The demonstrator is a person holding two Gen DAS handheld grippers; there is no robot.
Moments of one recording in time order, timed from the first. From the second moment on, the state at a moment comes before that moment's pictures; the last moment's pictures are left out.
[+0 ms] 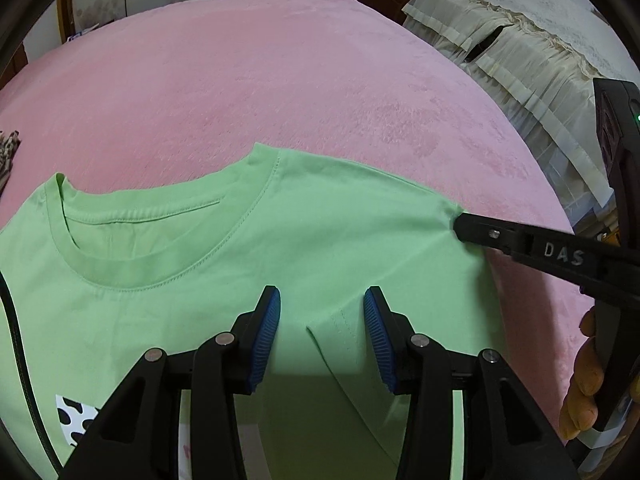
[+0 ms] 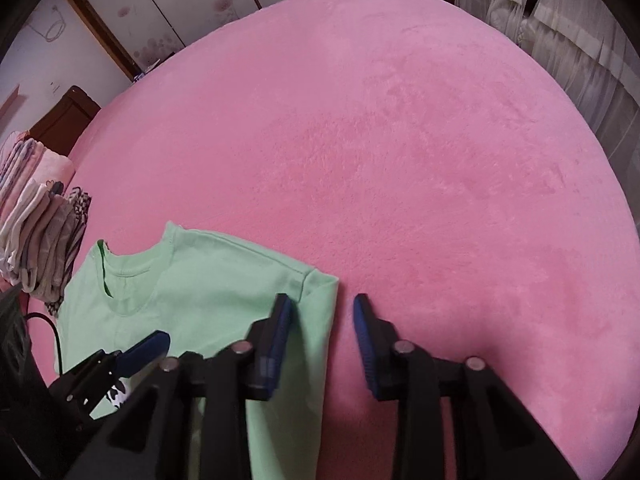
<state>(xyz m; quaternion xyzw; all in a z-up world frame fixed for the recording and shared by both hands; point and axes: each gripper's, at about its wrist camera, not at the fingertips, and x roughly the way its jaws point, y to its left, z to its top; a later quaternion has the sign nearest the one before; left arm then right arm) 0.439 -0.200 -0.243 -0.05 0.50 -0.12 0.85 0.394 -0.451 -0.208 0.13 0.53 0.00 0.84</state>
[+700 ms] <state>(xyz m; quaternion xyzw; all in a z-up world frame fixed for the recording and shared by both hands) 0.426 -0.207 -0.198 -0.01 0.45 -0.09 0.89 0.349 -0.414 -0.161 0.03 0.48 -0.06 0.88</state>
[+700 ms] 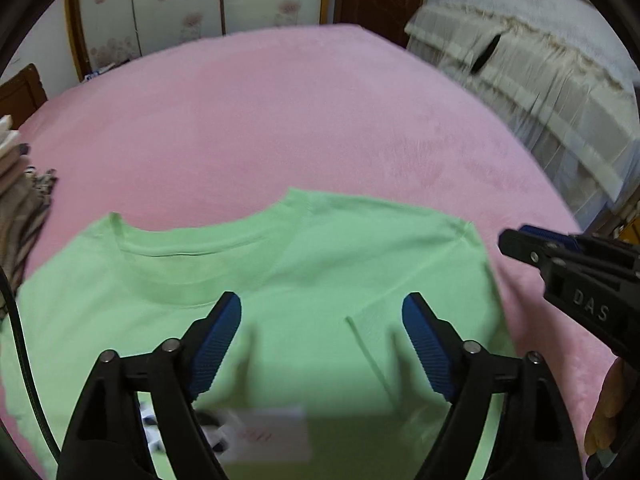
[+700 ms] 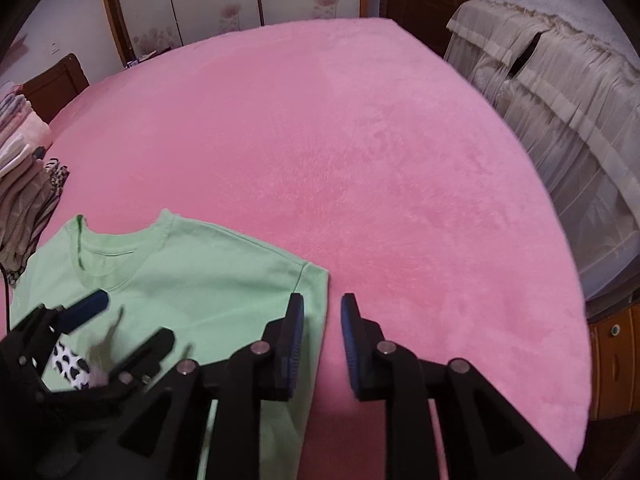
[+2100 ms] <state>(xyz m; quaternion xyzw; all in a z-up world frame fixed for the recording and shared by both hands) 0.130 0.138 -0.025 -0.04 0.34 0.08 0.94 0.139 -0.097 -0.014 -0.01 0.37 -0.01 0.93</state>
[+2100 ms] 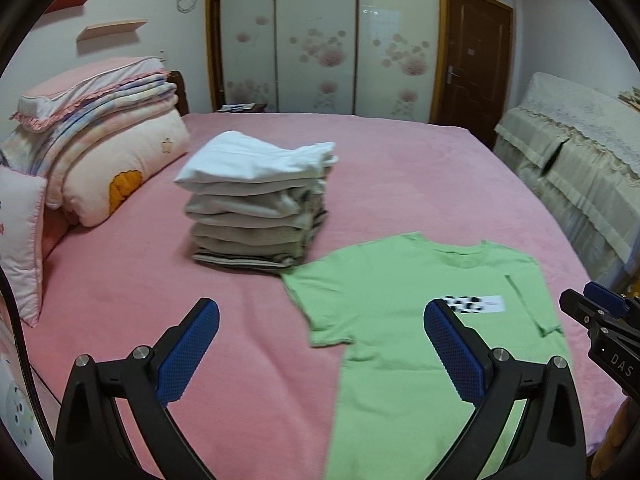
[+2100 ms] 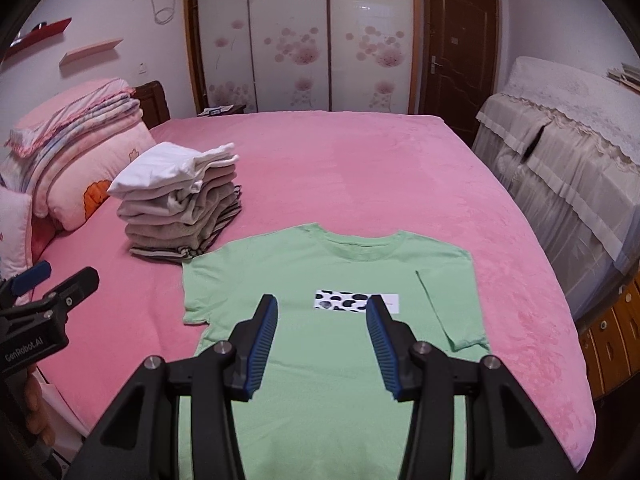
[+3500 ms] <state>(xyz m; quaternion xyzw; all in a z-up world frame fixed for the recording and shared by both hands) 0.358 0.250 -0.281 -0.28 0.47 -0.03 0.84 0.251 0.022 -0.197 -0.01 0.45 0.12 0.89</state>
